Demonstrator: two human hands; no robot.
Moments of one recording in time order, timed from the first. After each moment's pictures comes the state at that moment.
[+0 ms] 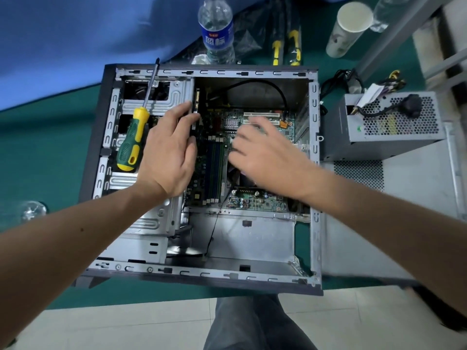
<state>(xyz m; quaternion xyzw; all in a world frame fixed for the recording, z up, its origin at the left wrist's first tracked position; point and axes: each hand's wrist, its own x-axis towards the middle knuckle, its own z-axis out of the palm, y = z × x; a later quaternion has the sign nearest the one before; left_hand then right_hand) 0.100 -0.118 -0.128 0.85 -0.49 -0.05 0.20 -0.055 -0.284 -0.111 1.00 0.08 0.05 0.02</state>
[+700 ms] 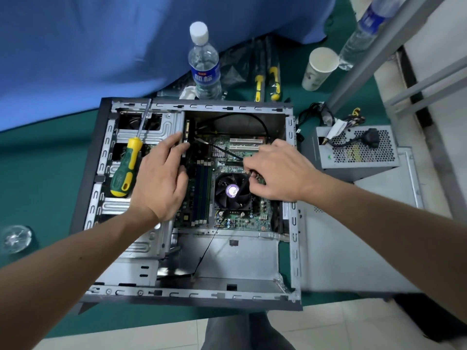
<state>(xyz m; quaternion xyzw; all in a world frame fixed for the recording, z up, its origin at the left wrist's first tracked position) 0.097 -0.119 -0.123 0.85 -0.48 -0.07 0.19 -0.067 -0.331 -0.106 0.99 -0.03 -0.07 -0.08</state>
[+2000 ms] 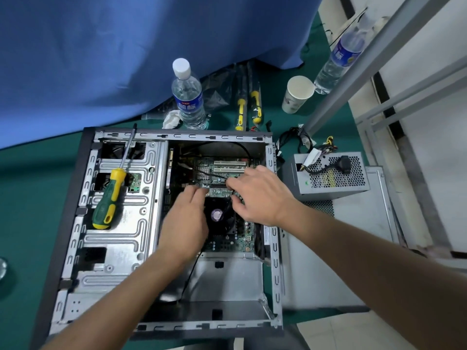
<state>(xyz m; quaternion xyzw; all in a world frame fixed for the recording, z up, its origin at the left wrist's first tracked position) 0.031 -0.161 -0.114 0.87 -0.43 -0.18 0.17 -0.066 -0.333 -0.107 0.99 -0.08 -0.08 -0.07</state>
